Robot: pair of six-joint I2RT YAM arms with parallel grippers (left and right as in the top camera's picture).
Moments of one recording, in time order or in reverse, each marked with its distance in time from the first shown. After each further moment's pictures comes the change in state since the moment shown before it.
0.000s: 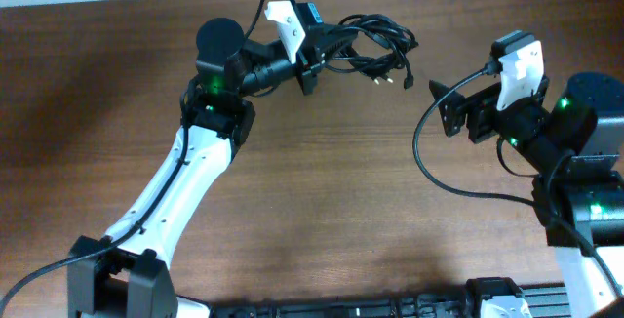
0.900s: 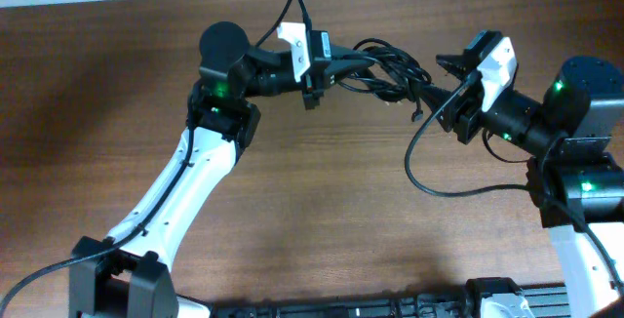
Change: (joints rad) left arm -0.028 -0.002 0.000 0.090 0.253 0.064; right arm -0.004 0.068 0.000 0.094 -0.371 -0.126
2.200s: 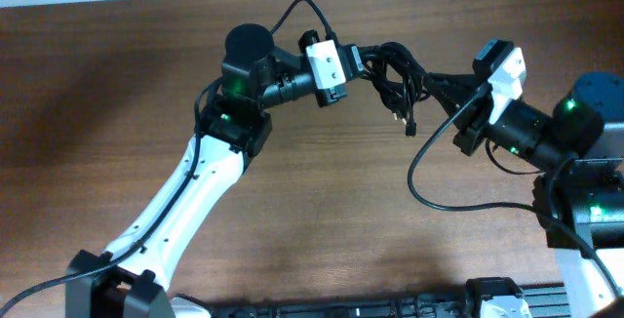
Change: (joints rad) left arm -0.072 -0.039 0.016 -0.286 -0.352 0.425; right arm 0.001 -0.081 -0.003 0.003 -0.024 0.069
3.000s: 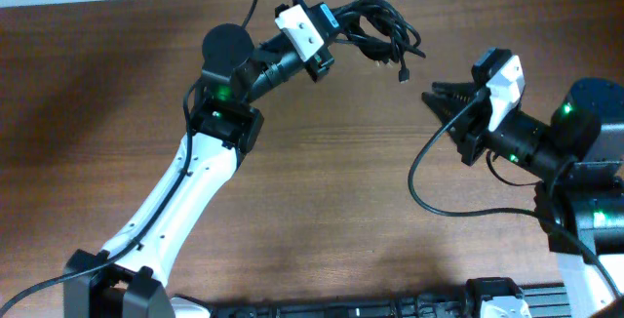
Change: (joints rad) left arm 0.037 -0.002 -0.003 0.237 -0.163 -0.252; right arm 0.000 -0.011 0.003 -0.126 0.034 0.008
